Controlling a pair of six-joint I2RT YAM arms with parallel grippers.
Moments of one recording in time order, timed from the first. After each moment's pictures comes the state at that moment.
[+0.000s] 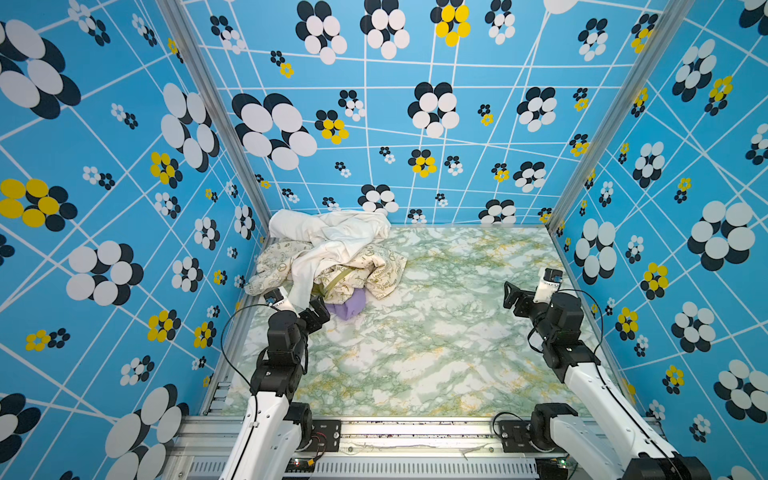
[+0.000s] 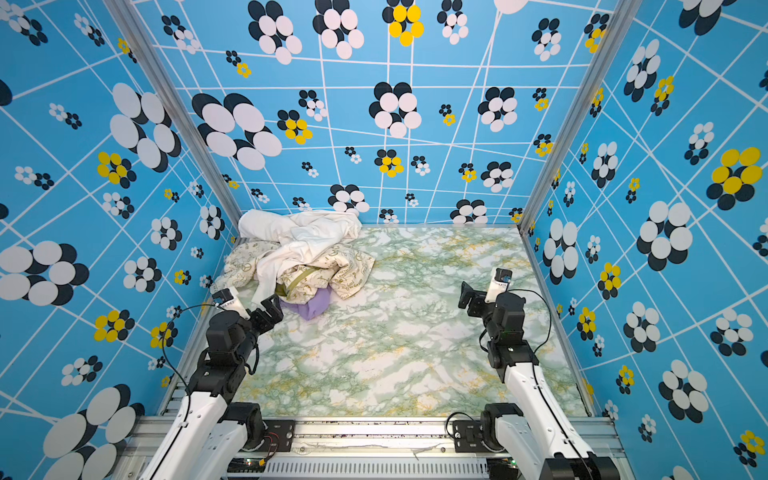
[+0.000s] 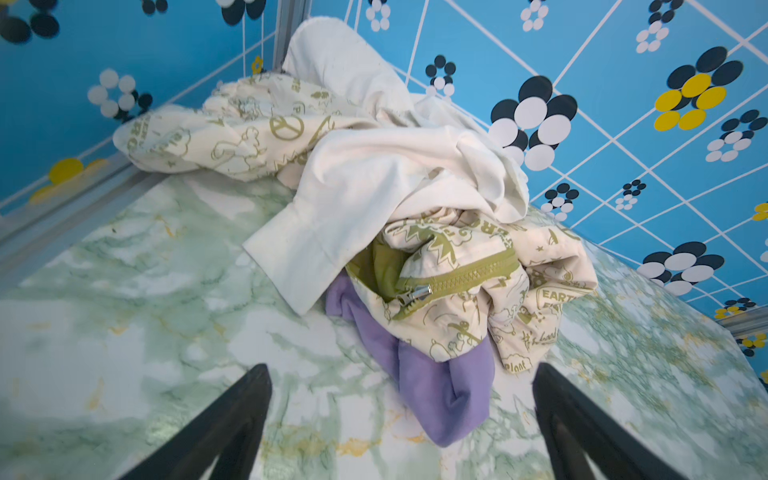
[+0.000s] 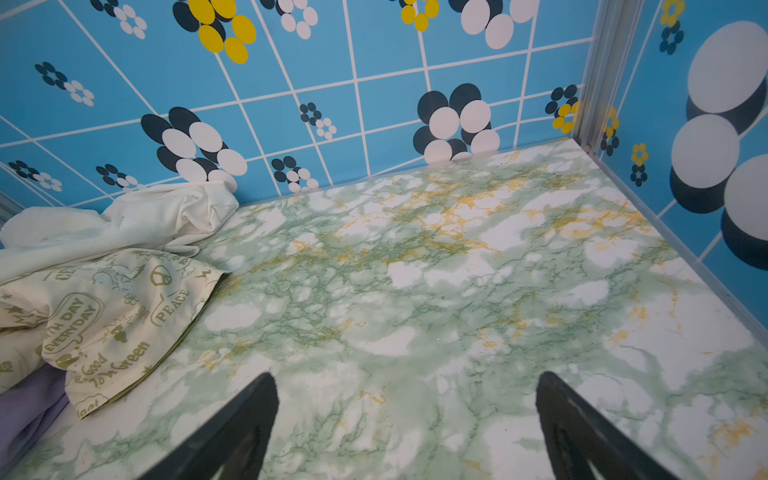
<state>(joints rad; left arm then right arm) -0.04 0.64 0.38 -0.14 -0.07 -0.57 0.03 0.89 0.44 0.13 -0.01 0.20</state>
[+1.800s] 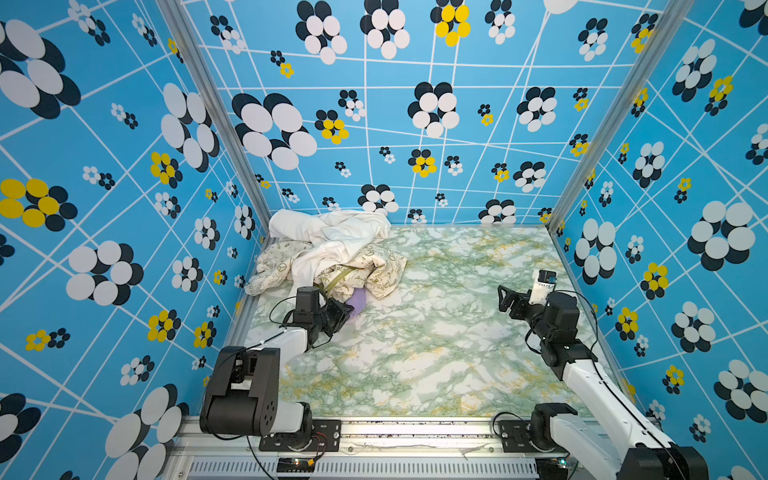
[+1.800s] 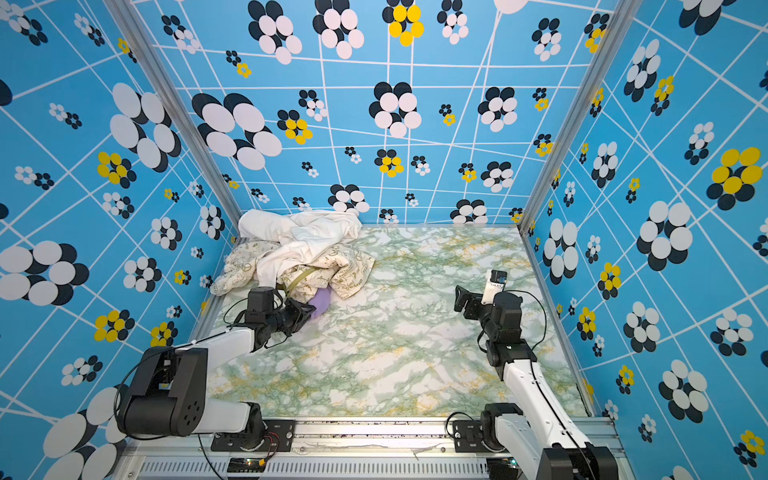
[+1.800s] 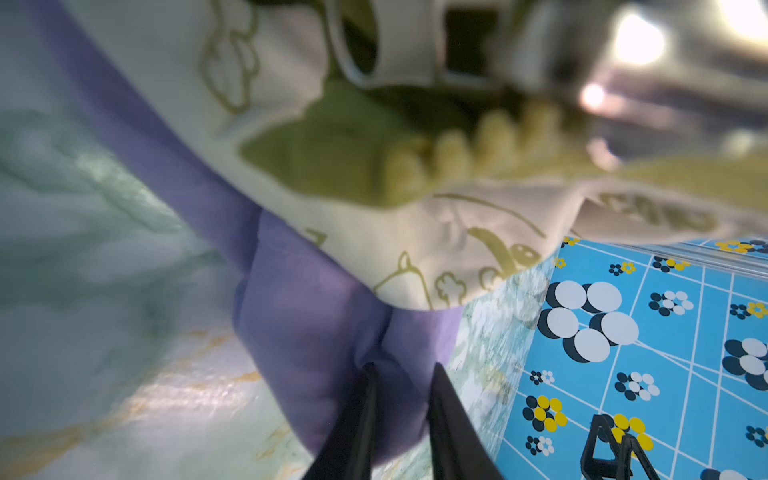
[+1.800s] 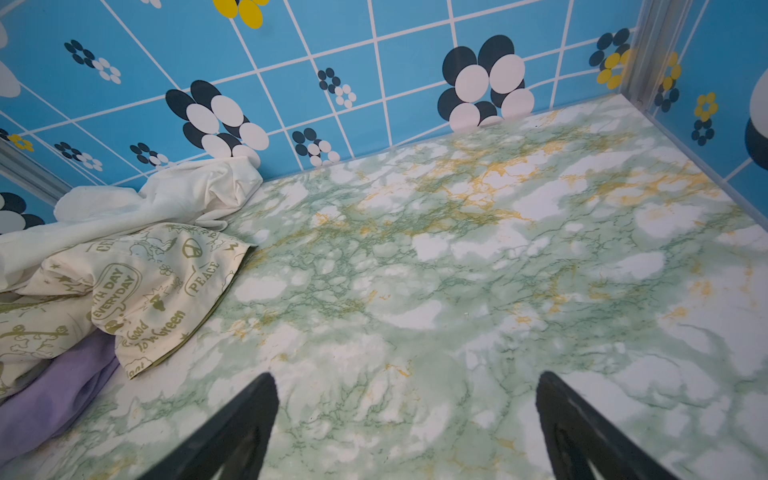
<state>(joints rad) -0.05 1.43 0.51 0.17 0.52 -1.07 0.03 0.93 0.43 0.13 -0.08 0.24</state>
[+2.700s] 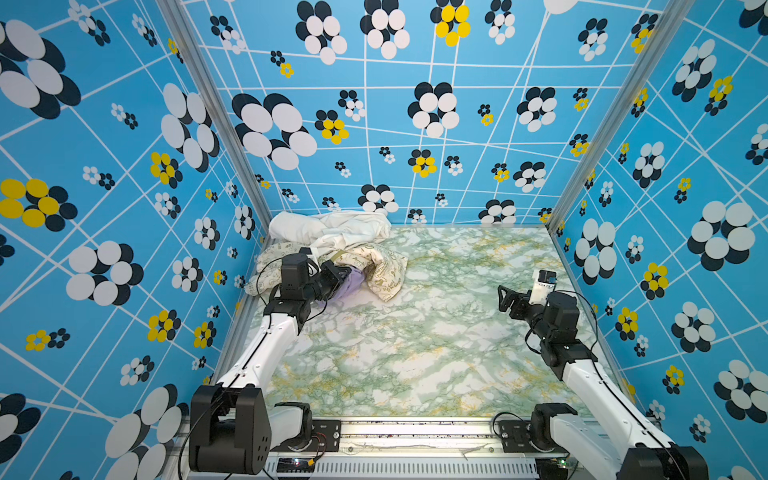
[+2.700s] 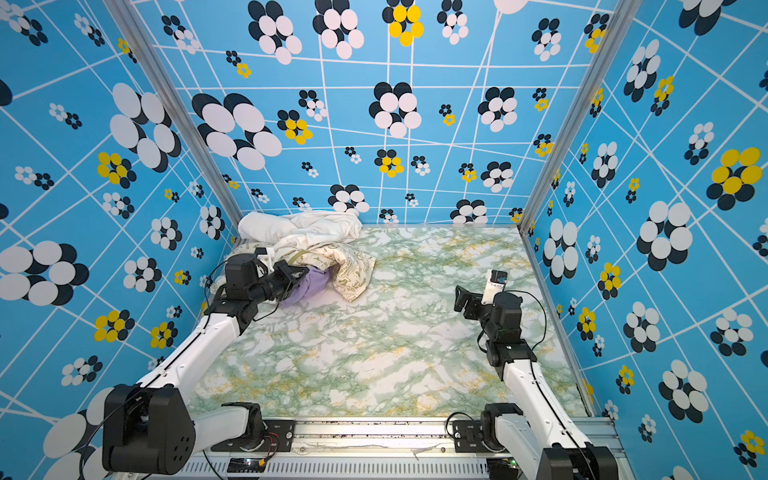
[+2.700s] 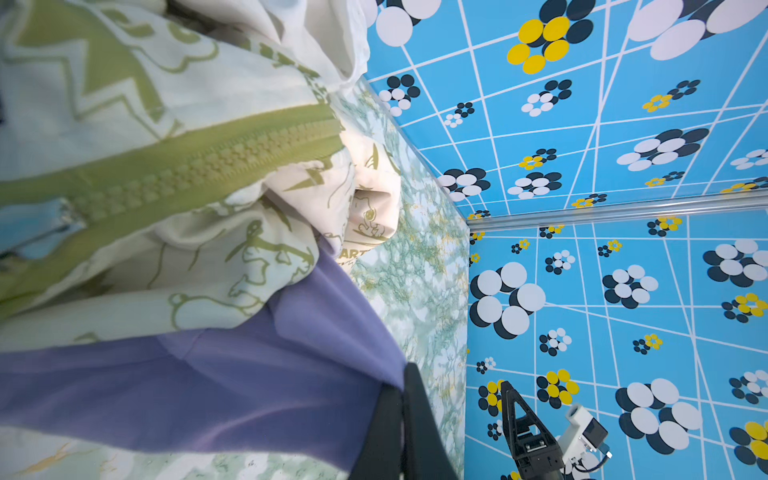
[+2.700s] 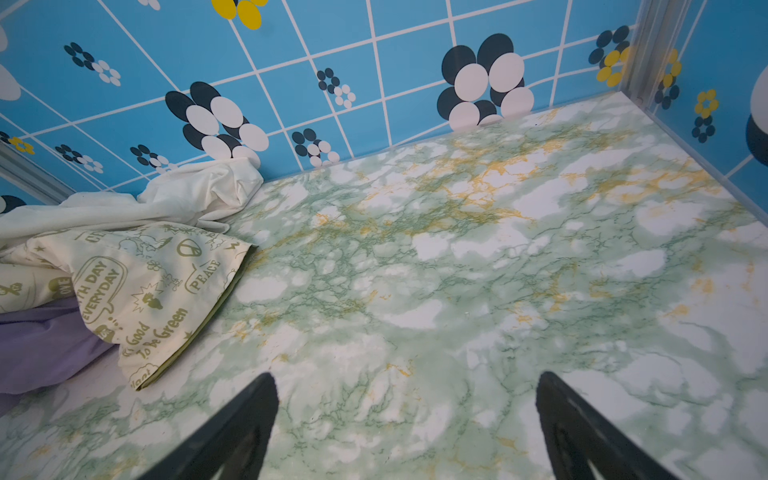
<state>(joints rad) -0.05 1.24 0.83 -0.03 0.56 -0.99 0.03 0.93 0.43 0.13 -0.08 0.24</state>
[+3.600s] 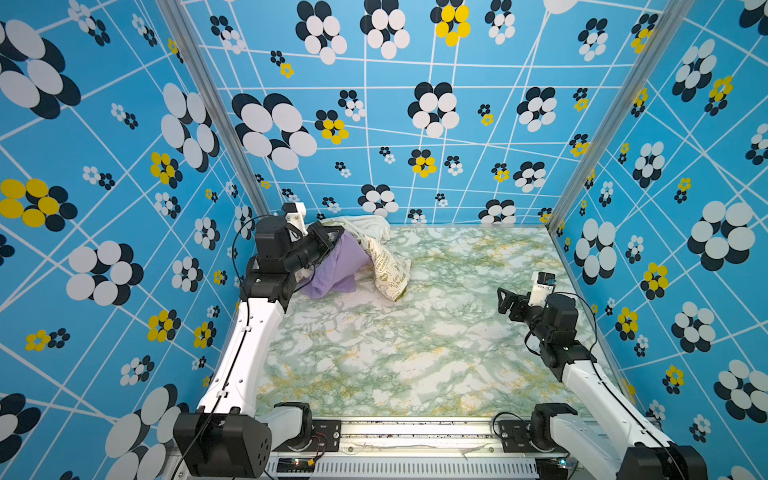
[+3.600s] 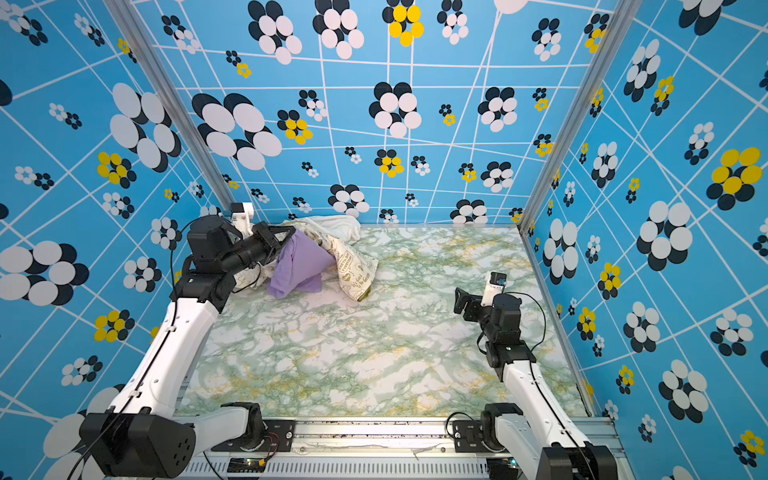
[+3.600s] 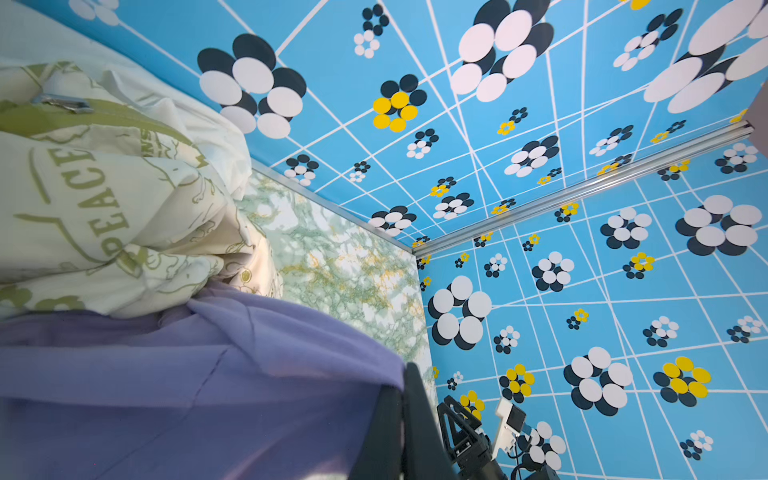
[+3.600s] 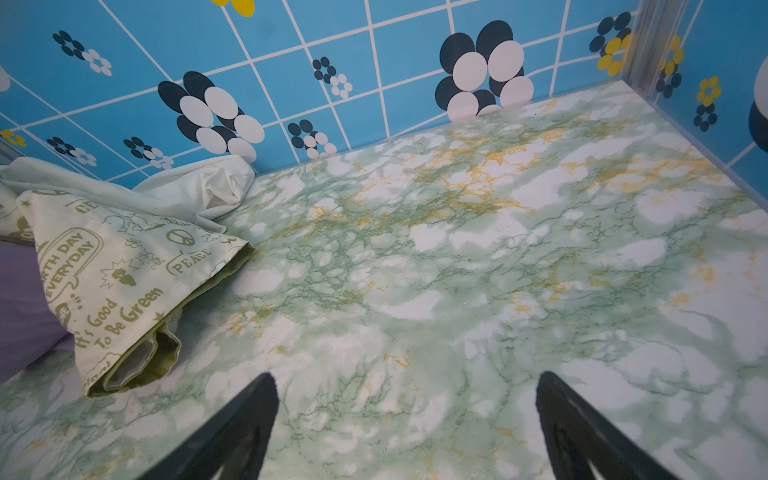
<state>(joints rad) -0.02 1.21 1.26 -0.23 0.60 -0.90 0.03 0.93 0.42 0.13 -0.08 0.24</state>
